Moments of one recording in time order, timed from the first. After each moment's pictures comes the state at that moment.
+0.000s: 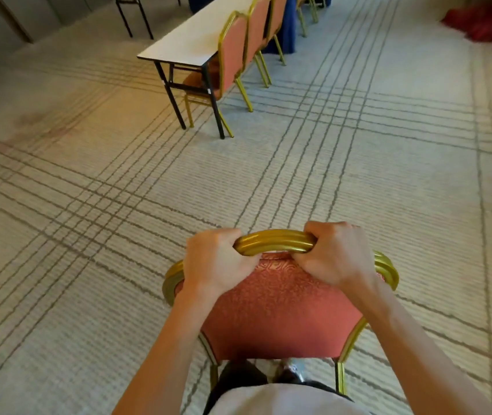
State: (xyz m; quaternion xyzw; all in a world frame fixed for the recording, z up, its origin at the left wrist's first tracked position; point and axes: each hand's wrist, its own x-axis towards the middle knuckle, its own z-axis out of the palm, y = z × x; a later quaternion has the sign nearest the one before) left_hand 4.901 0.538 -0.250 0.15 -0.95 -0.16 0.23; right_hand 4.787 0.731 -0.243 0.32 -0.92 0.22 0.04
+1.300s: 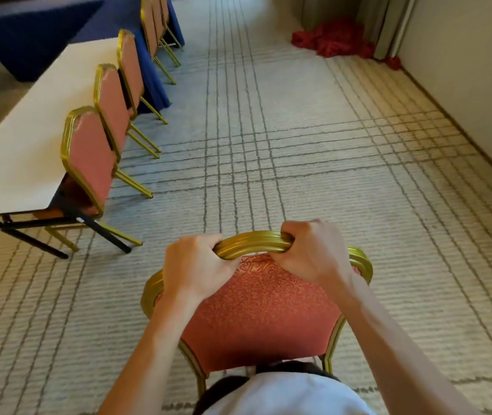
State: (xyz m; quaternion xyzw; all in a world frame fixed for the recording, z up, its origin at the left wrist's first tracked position) left_hand 4.142 0.296 -0.246 -0.05 -0.97 -0.22 0.13; right_hand 4.118 0.517 -0.259 0.13 -0.96 0.22 0.13
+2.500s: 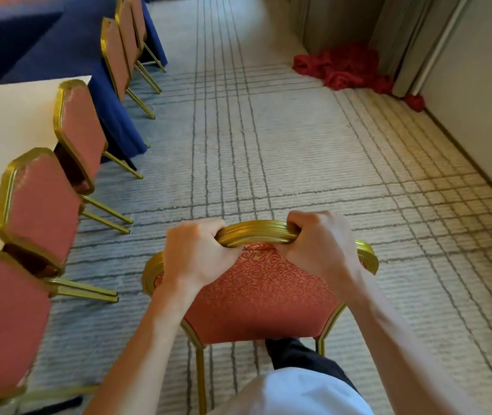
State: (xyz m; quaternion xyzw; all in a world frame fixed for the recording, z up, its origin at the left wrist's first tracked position) left_hand 3.317 0.254 -0.253 -0.11 -0.95 -0.21 0.19; right_hand 3.312 0.481 -0.253 0.10 -0.97 0.18 0.15
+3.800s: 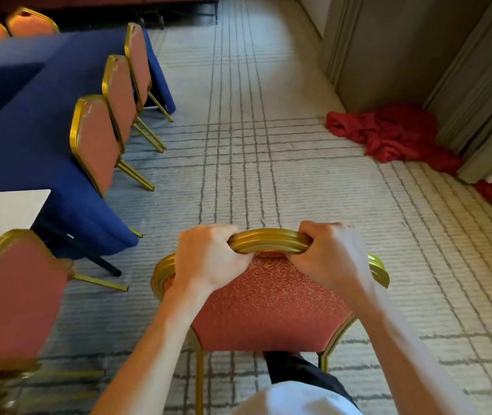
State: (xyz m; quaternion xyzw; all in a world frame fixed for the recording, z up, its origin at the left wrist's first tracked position) left_hand 2.417 0.178 -0.237 -0.10 -0.95 -0.22 0.19; right_hand 2.411 0.403 -0.237 0.11 -0.96 0.20 0.17
